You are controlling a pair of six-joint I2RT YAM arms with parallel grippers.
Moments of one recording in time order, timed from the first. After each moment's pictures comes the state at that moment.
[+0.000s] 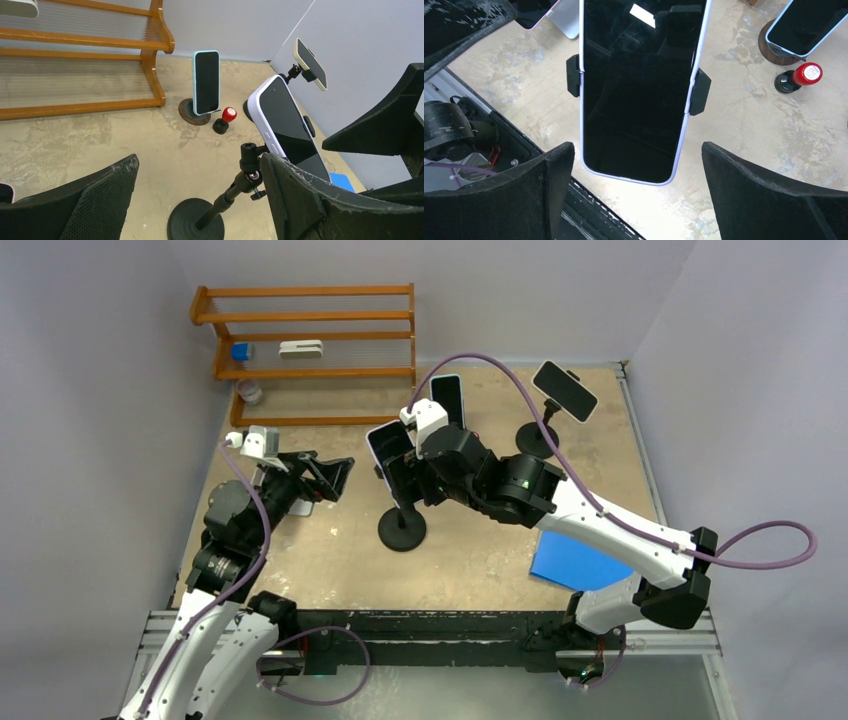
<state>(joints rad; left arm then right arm) -0.33 0.55 0.71 -0.15 0.12 -0.41 1.11 1.41 1.56 -0.78 0.31 0.34</state>
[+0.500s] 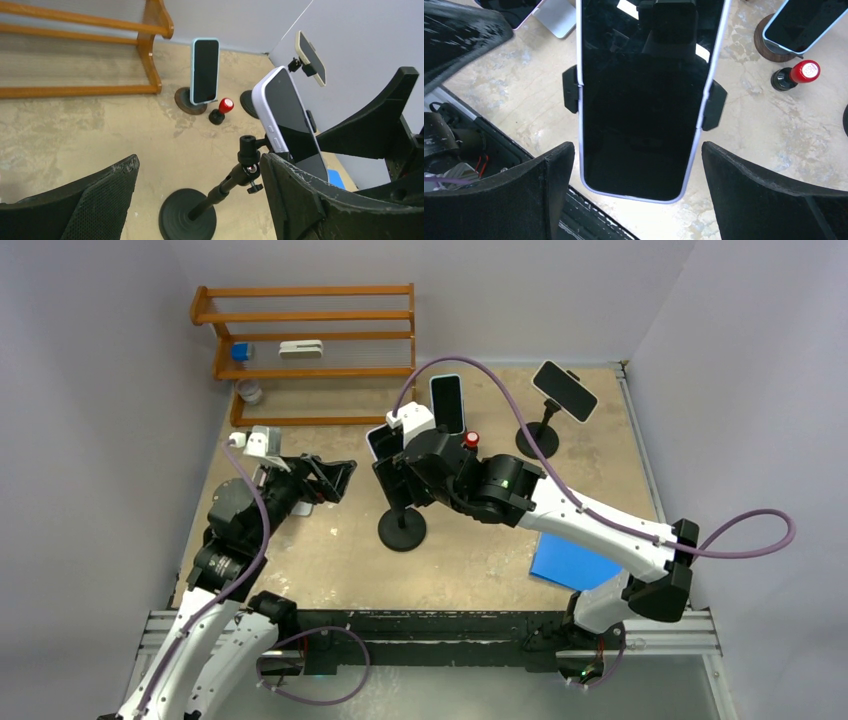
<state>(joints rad) -0.35 0.55 0.71 -0.17 0.11 -0.45 1.14 1.47 1.60 -0.80 0.38 0.36</state>
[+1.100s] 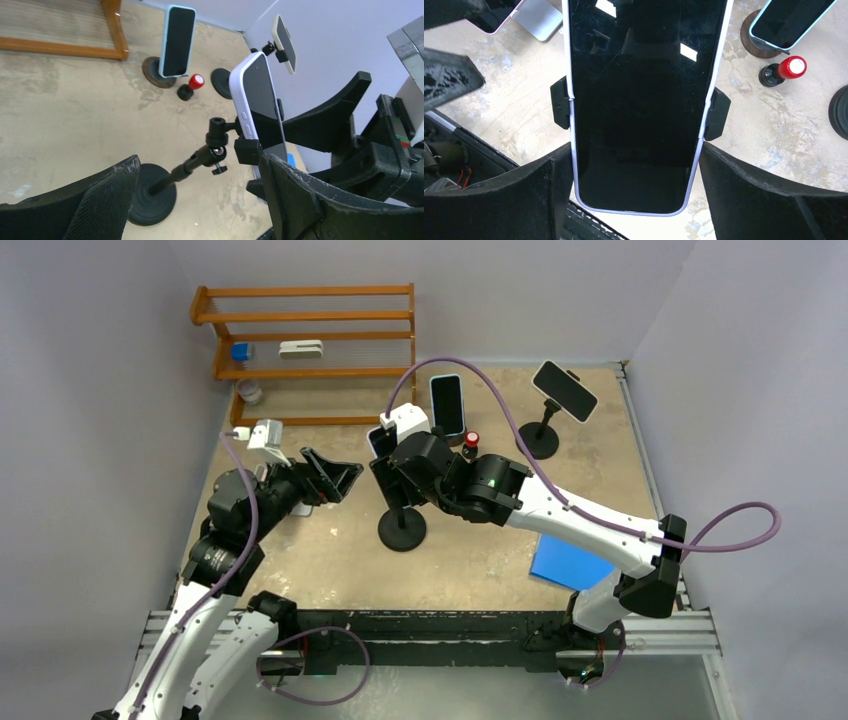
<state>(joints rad) -0.35 0.60 0.79 -0.31 0.19 -0.62 1.15 1.53 1.62 -0.81 0.45 0.37</state>
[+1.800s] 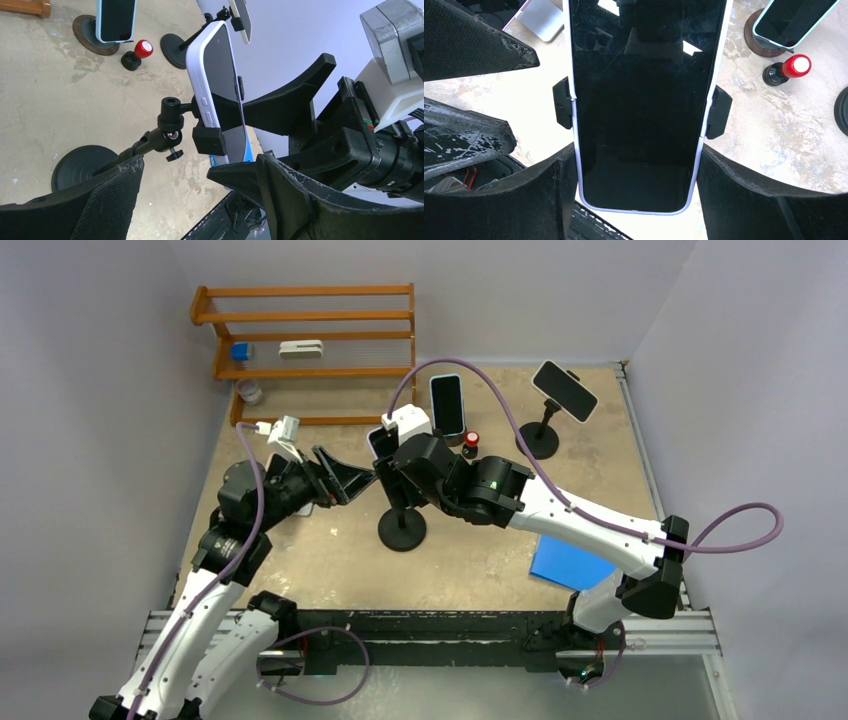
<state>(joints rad) -0.35 0.66 0.77 -0.24 0.42 -0.79 1.16 1.52 1.61 -0.80 0.45 0.38</state>
